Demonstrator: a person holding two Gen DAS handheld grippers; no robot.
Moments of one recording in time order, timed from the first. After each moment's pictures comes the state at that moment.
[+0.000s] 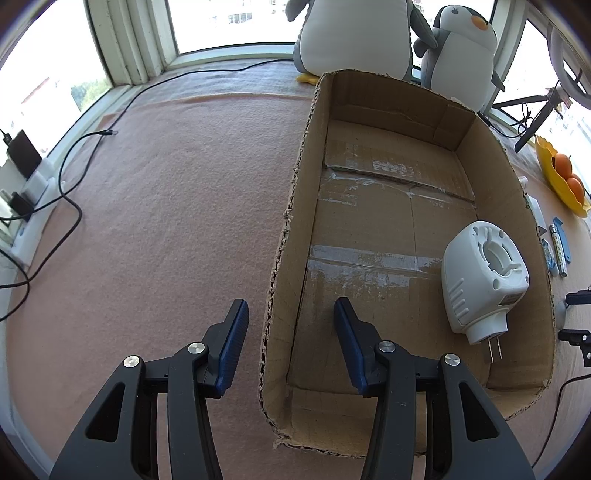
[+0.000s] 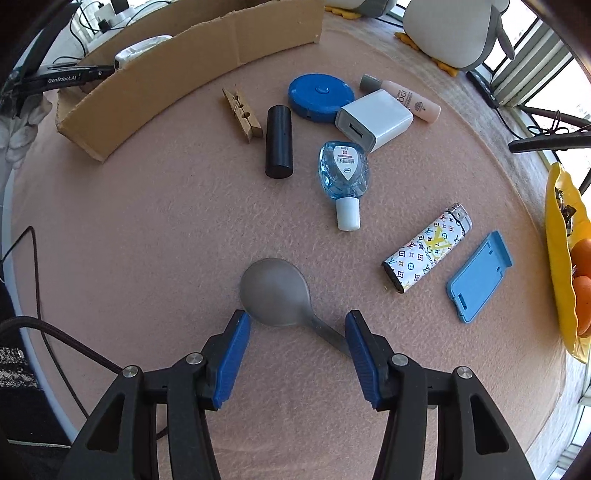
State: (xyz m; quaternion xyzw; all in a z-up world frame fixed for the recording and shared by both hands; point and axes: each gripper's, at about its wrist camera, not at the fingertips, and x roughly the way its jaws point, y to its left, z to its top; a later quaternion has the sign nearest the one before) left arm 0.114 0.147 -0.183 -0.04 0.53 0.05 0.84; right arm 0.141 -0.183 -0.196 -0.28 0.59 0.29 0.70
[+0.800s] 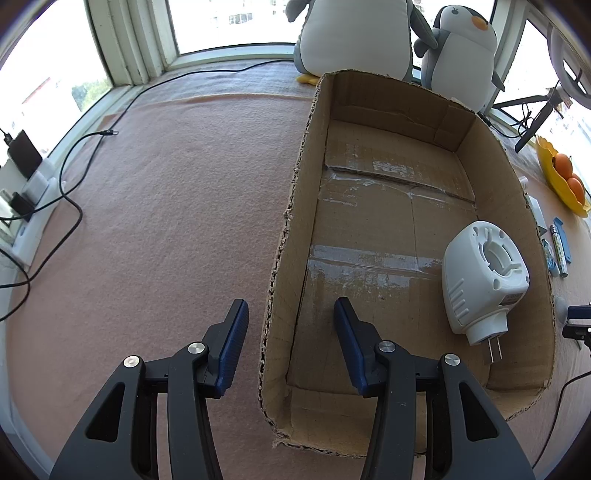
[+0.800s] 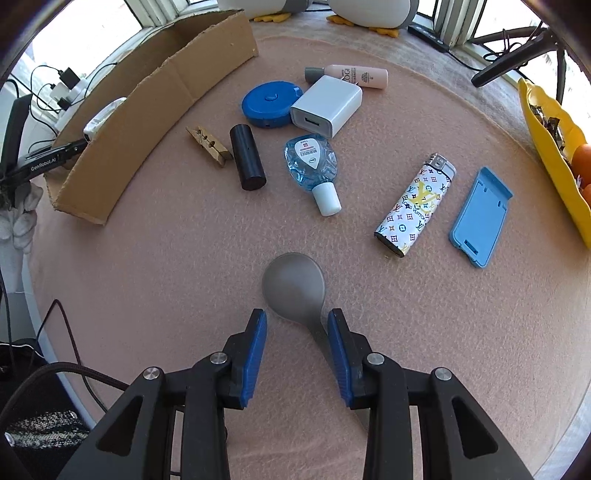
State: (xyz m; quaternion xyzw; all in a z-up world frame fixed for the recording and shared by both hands) left arm 0.114 0.146 -0.183 -0.04 0.53 0.05 0.84; right arm 0.142 -0.206 -0.182 -0.14 0.63 0.25 0.72
